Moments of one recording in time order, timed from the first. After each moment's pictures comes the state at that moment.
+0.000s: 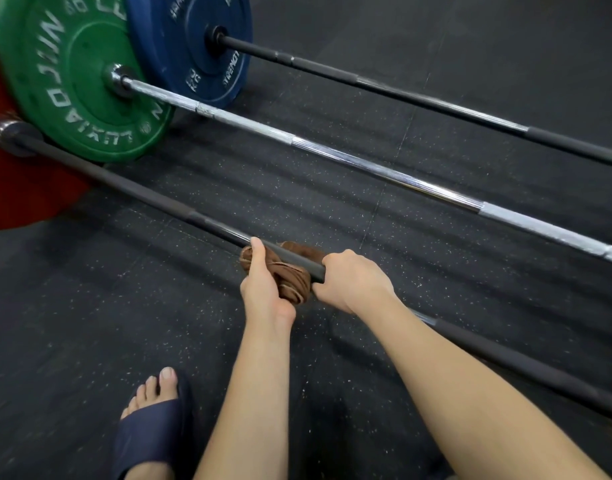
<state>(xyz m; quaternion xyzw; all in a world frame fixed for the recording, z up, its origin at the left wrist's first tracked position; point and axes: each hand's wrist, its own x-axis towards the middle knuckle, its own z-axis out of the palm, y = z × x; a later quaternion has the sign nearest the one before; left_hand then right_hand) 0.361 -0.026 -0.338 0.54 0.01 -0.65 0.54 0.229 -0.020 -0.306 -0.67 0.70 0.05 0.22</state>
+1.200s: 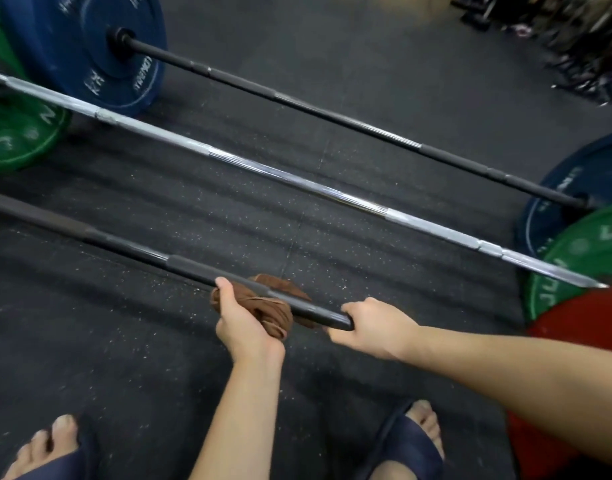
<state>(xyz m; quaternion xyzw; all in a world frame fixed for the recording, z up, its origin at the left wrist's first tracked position) 0.281 0.028 -0.310 0.54 0.10 -0.65 0.52 0.095 0.068 -0.307 -0.64 0.71 0.11 0.26</state>
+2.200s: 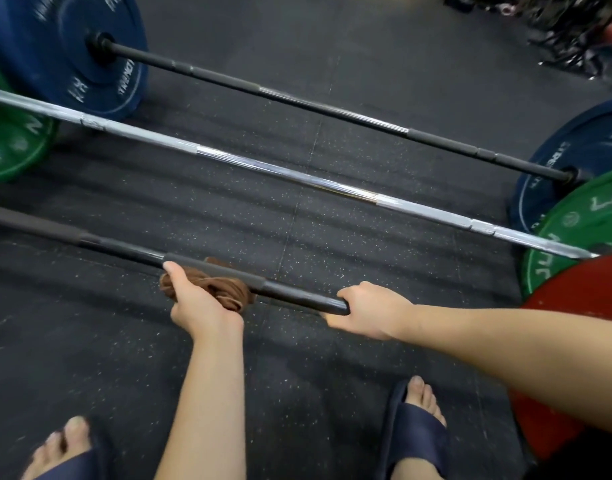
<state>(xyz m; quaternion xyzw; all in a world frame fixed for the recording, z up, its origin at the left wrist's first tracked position) 0.315 0.000 -0.300 0.58 0.10 -0.57 0.58 0.091 0.070 -0.313 -0.65 0.71 0.10 0.24</state>
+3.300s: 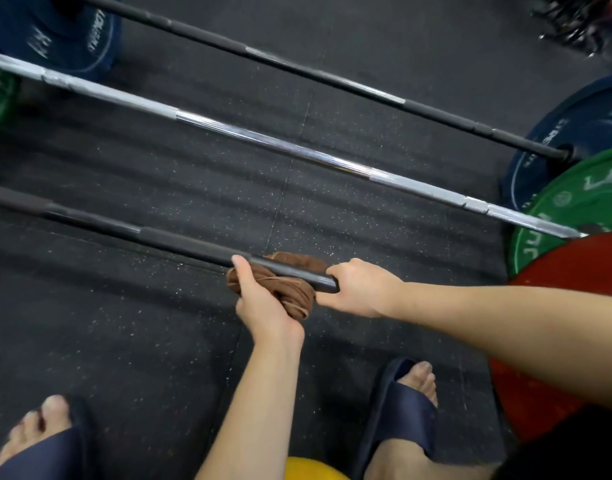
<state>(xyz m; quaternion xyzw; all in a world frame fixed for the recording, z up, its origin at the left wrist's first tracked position) 0.245 0.059 -0.306 0.53 0.08 -0.68 0.49 0.092 0.067 -0.315 -0.66 0.71 0.09 0.25</state>
